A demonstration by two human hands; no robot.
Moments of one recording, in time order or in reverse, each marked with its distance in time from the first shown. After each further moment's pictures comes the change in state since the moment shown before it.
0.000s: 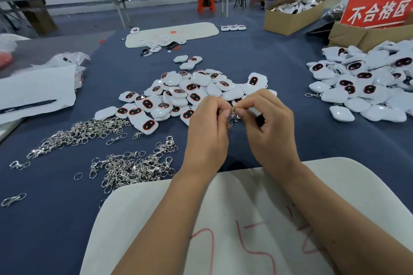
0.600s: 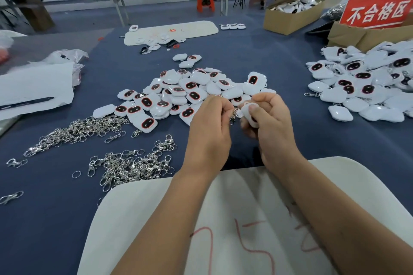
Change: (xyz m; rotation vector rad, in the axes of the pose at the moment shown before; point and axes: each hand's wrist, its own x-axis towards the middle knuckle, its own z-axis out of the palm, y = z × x) left_hand -0.001 0.004 0.001 0.065 -0.038 0.038; right_hand 0.001 0.001 0.006 0.659 0.057 0.700
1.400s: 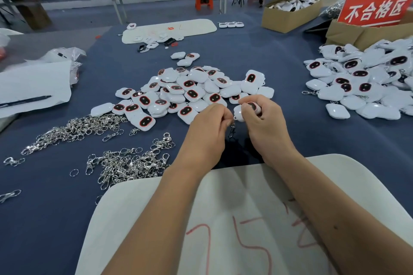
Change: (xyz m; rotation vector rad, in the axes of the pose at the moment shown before) left_hand 0.002 -0.014 -0.002 0.149 -0.227 -0.060; right_hand 0.012 0.012 -0.007 -0.497 0.032 -0.068
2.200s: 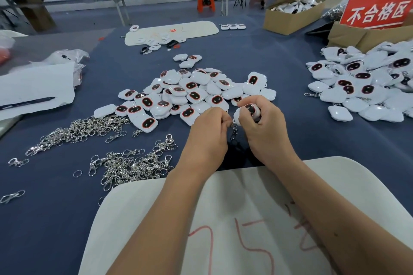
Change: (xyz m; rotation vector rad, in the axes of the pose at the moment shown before) left_hand -0.003 0.001 0.000 0.016 0.018 -0.094; right_hand -0.009 -0.011 0.001 -0.058 0.004 -0.141
